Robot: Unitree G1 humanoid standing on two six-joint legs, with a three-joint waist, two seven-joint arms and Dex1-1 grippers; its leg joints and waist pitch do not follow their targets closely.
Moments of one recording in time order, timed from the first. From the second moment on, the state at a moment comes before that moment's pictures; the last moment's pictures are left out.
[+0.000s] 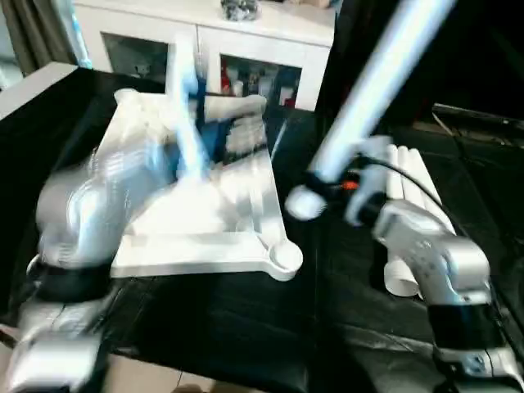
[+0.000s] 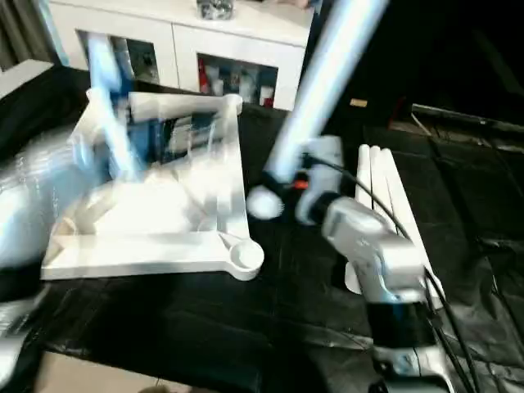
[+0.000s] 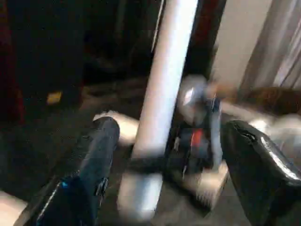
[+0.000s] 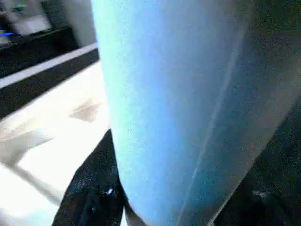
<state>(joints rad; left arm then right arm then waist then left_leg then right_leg) -0.60 0.45 -0.05 -0.16 -0.61 0.73 -0.80 -0.43 -0.22 -0.04 0.01 0.43 0.62 0.40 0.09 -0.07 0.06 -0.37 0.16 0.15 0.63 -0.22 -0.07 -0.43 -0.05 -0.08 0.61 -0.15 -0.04</state>
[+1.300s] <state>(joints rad) -0.52 0.58 -0.42 0.33 -0.18 0.28 -1.15 -0.26 -0.19 0.00 -0.16 0.43 0.55 0.44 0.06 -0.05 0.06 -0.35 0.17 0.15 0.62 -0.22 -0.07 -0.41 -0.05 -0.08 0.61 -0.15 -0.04</state>
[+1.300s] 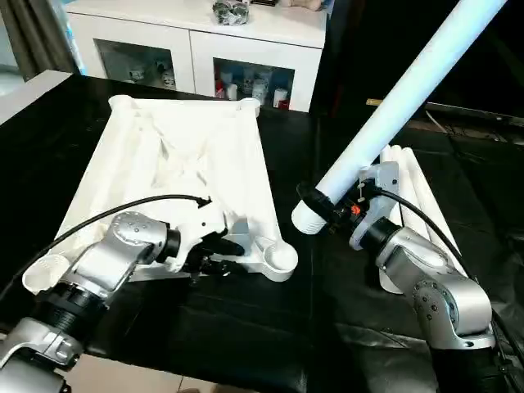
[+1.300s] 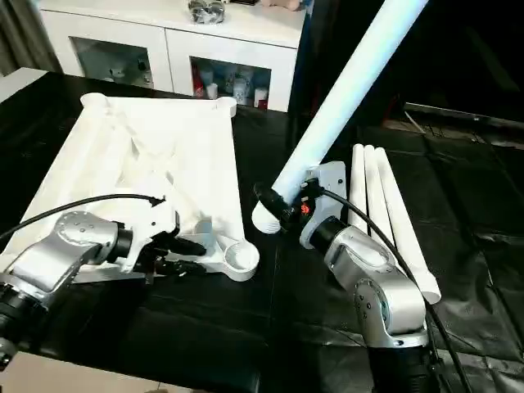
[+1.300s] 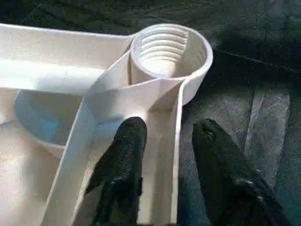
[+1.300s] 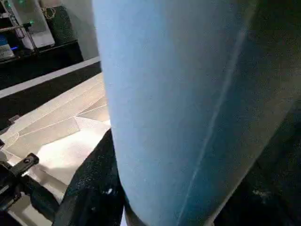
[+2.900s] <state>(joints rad) -0.63 0.53 -0.43 0.58 -0.06 0.10 -1.22 -0.40 -0.21 0.23 0.11 0.30 0.47 0.62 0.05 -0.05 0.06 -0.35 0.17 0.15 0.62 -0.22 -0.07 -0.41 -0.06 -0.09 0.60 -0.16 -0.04</state>
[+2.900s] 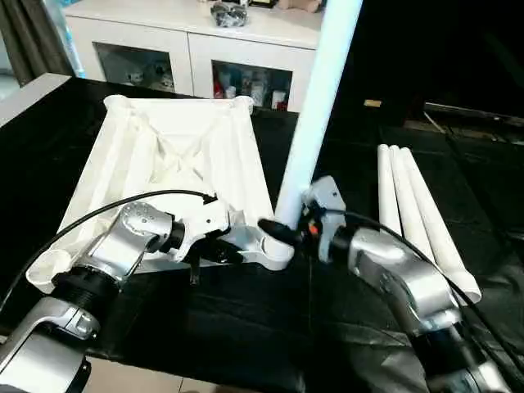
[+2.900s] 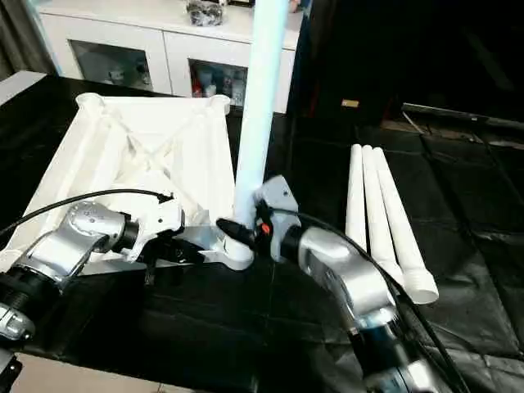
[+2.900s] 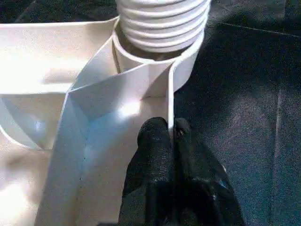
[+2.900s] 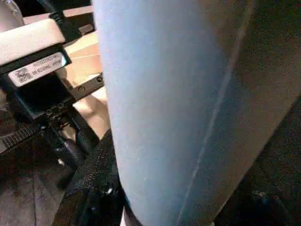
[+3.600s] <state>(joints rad) -0.68 0.49 -0.40 0.69 -0.03 0.06 -1.22 -0.45 -0.15 0.16 0.32 0.31 0.32 0.70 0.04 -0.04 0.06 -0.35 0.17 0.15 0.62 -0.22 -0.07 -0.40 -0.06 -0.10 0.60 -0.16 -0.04</state>
